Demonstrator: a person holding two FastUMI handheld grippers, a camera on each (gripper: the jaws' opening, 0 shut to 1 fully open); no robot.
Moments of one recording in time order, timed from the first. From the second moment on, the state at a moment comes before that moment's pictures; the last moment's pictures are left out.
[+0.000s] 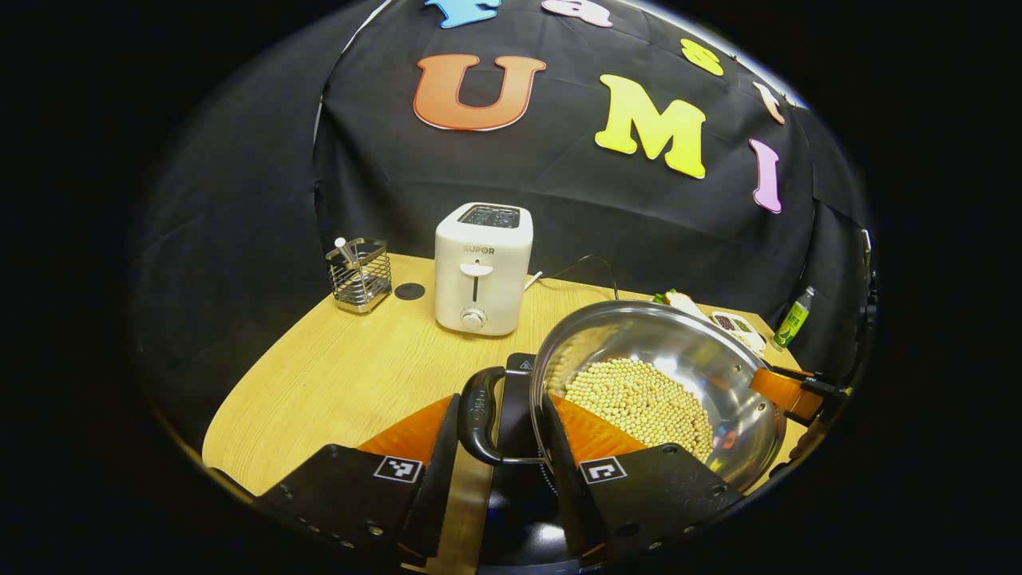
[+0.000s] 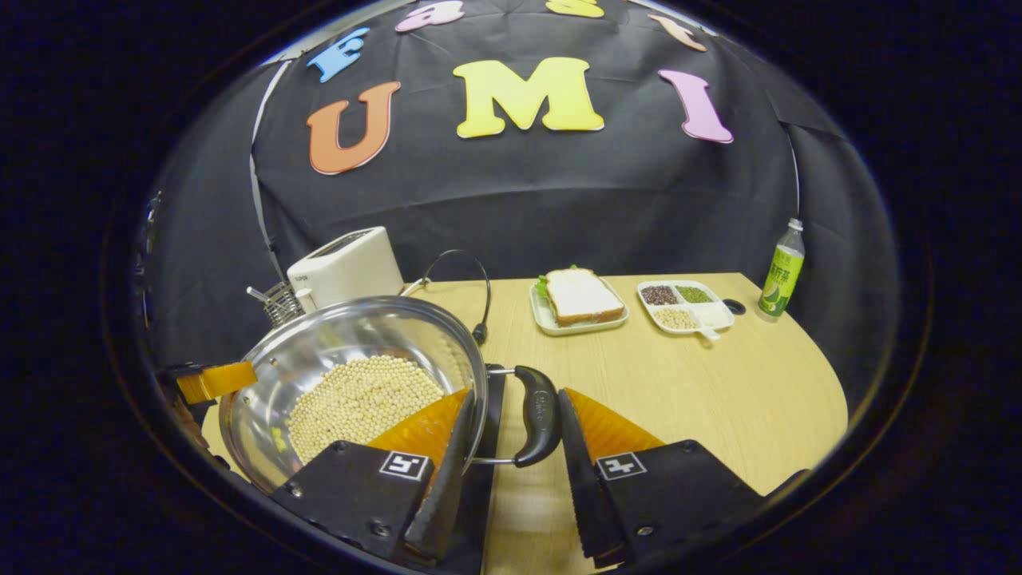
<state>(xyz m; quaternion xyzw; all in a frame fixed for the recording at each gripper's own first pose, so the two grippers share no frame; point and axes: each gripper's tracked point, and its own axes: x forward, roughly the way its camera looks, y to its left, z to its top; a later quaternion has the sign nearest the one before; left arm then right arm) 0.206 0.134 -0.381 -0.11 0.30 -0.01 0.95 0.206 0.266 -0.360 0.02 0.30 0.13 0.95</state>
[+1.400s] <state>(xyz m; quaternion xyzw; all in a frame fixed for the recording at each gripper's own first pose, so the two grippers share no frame) 0.086 0.070 -0.161 -0.05 0.09 0.01 0.99 0.058 0.138 -0.157 0.03 0.09 0.11 0.99</state>
